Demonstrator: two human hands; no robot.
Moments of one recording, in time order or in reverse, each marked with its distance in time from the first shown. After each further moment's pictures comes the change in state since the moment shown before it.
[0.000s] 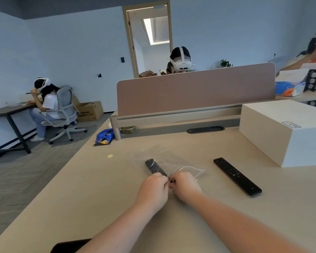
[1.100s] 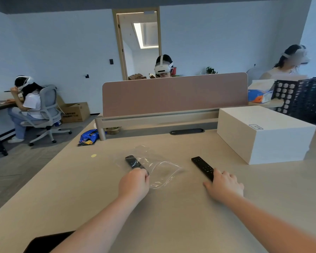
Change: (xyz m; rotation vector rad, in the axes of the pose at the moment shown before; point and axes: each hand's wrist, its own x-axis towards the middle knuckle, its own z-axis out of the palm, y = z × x) left_hand 0.002 0.021 -0.006 0.122 0.019 -0.174; right_hand -0.073 0.119 -0.072 -0.299 0.173 0.498
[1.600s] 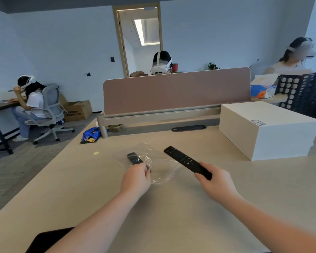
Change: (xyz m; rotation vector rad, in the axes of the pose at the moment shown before) left_hand 0.000 0.005 -0.006 -0.135 0.005 -0.095; right_hand -0.046 -0.020 -0.029 0.645 0.092 -0.307
